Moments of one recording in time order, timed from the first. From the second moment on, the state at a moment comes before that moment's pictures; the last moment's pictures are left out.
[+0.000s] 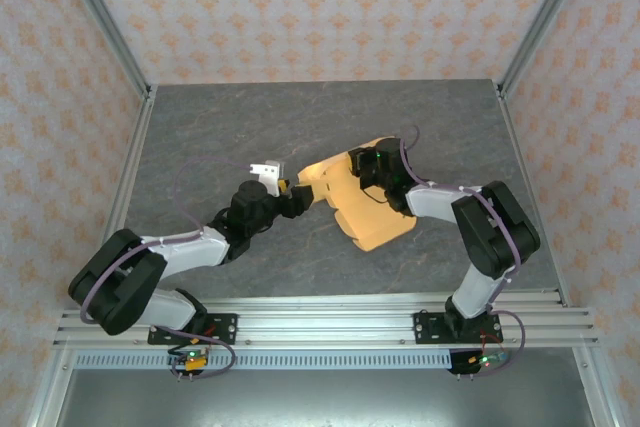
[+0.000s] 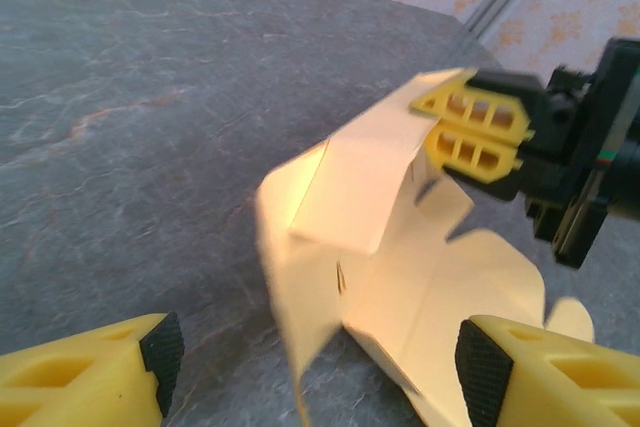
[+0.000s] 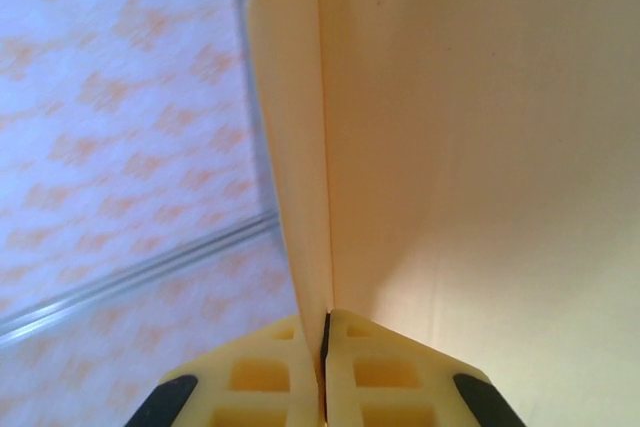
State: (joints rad) left arm -0.57 1.36 0.45 0.55 -0.03 -0.48; right arm 0.46 1.72 0.81 0.51 -0.19 1.69
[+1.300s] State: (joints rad) left arm -0.44 1.48 0.47 0.51 0.06 -0.46; right arm 0.43 1.83 0.68 1.01 -0.50 1.53
